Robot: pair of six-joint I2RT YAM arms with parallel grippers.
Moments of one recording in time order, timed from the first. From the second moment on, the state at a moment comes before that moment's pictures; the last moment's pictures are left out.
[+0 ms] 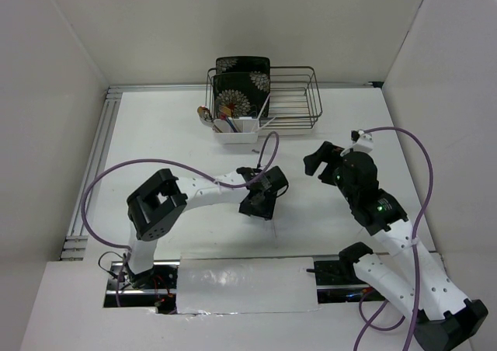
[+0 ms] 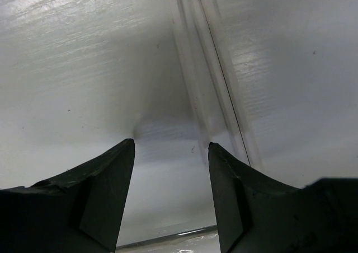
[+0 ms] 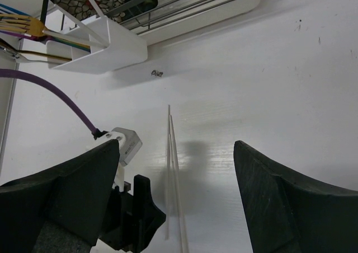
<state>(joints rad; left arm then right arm) -1.02 1.93 1.36 -0.70 -0.15 -0.80 0.41 0.70 0.74 -0.43 0.23 0.61</state>
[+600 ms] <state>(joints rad) -1.04 1.99 1.42 -0.77 -0.21 -0.84 0.41 0.71 0.73 -0.43 0.20 0.60</state>
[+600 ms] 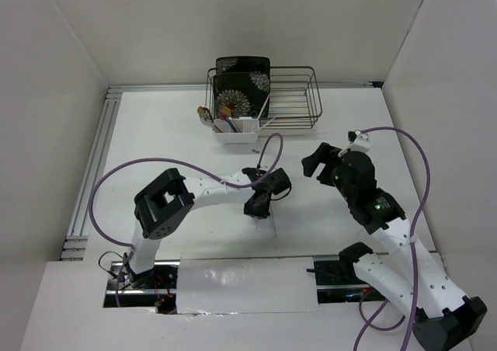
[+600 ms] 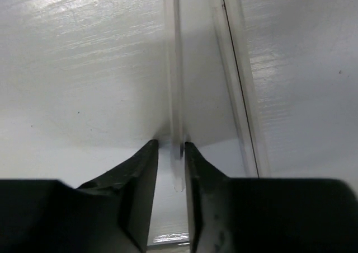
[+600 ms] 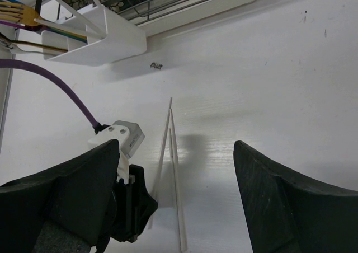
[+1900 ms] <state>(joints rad) -0.99 1.42 0.92 -0.30 0.00 -0.75 0.58 1.15 0.64 -0.10 -0.23 0.70</state>
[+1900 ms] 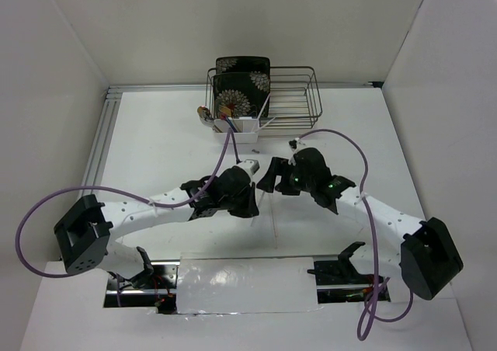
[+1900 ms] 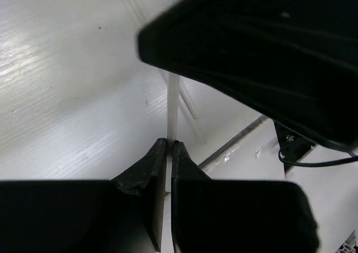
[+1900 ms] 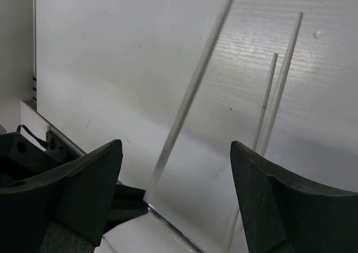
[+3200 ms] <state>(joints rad) -0.48 0.97 0.71 -0.36 0.34 -0.68 0.53 1.65 1.37 0.46 -0.02 0.09</state>
